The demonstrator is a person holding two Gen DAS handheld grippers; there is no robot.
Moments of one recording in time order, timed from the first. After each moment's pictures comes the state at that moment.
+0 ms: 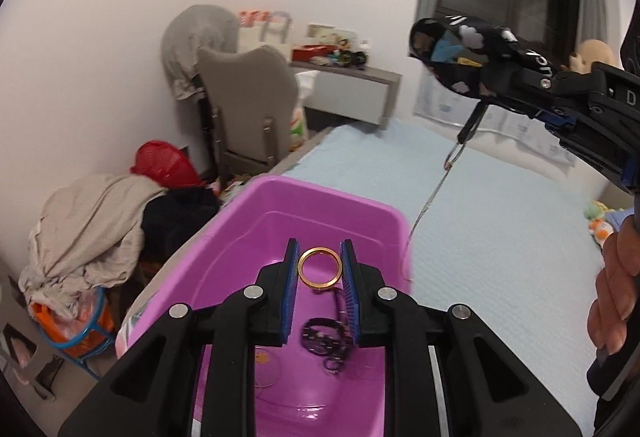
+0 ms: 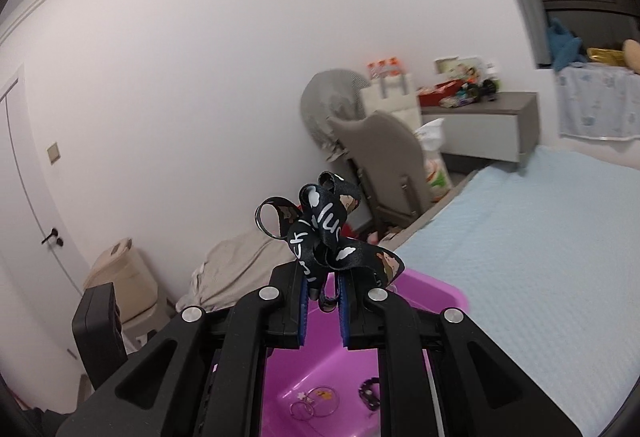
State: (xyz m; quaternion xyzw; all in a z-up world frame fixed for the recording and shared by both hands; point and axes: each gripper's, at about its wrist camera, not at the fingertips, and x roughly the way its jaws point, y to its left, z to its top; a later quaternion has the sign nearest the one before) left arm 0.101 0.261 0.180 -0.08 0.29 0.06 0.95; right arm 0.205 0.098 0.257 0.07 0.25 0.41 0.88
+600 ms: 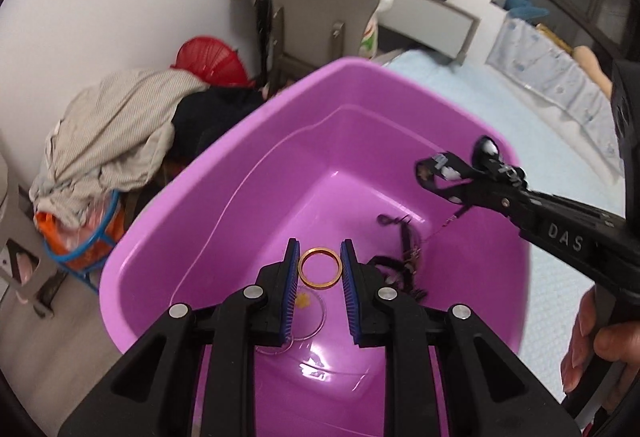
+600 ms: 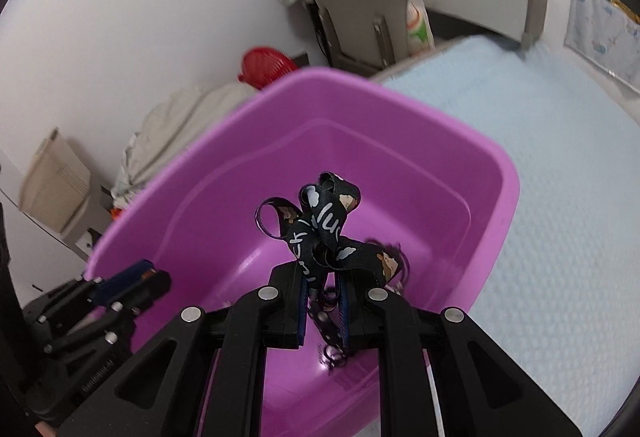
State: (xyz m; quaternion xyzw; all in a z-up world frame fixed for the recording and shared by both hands) left arm 0.137 0.318 0.074 -0.15 0.43 0.14 0.88; right arm 0.266 0.192 0.089 -0.07 0.47 0.32 0.82
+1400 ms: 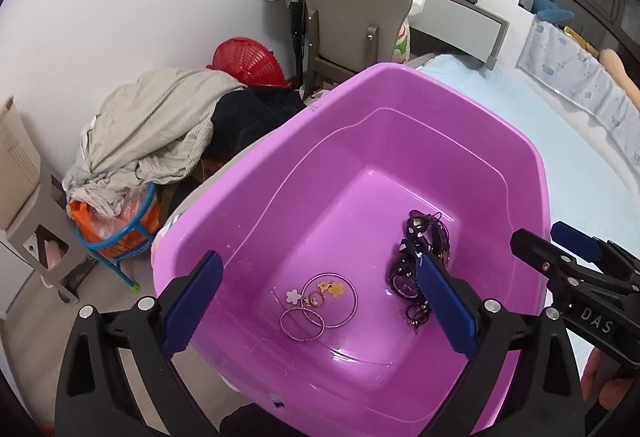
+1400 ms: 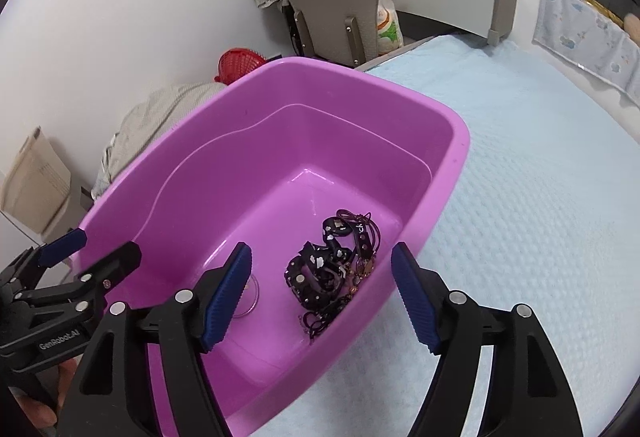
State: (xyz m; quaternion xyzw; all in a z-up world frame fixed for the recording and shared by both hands) left arm 0.113 0.315 0.091 -0.13 0.42 0.20 0.87; right arm 0.223 0.158 0.099 -0.07 0.45 0.28 0.84
